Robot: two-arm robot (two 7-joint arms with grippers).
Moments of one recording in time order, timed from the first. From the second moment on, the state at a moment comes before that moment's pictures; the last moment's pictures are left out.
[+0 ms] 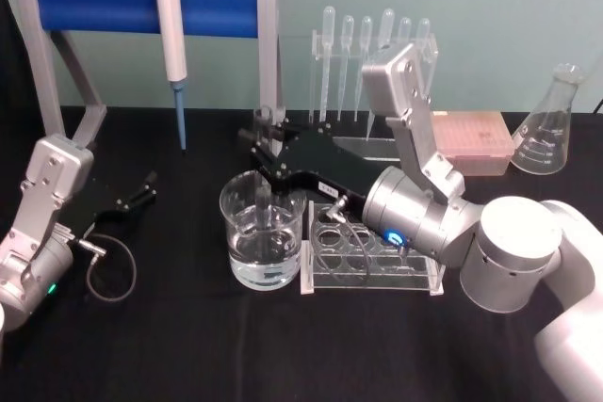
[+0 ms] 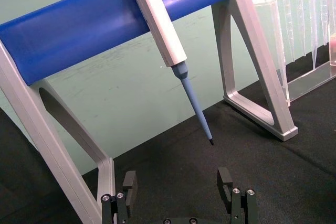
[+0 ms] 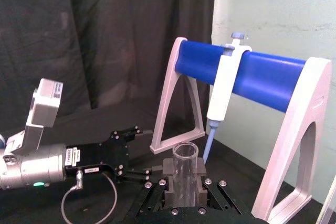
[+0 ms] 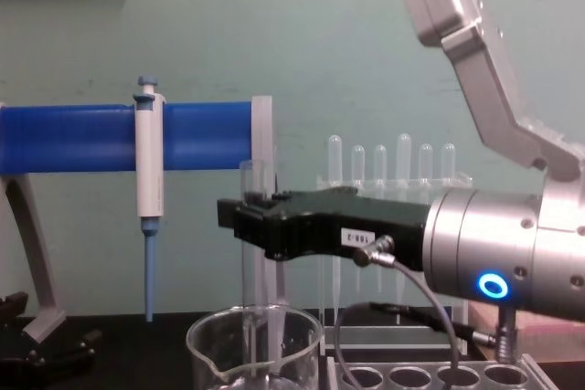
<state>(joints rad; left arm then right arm) -0.20 0.60 0.45 -1.41 -0.25 -0.12 0.03 0.39 0.29 -0.56 -1.54 0.37 0.11 0.41</state>
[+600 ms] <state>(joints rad) -0.20 0.60 0.45 -1.41 -0.25 -0.12 0.03 0.35 0.29 -0.55 -1.53 0.35 0.09 0.42</state>
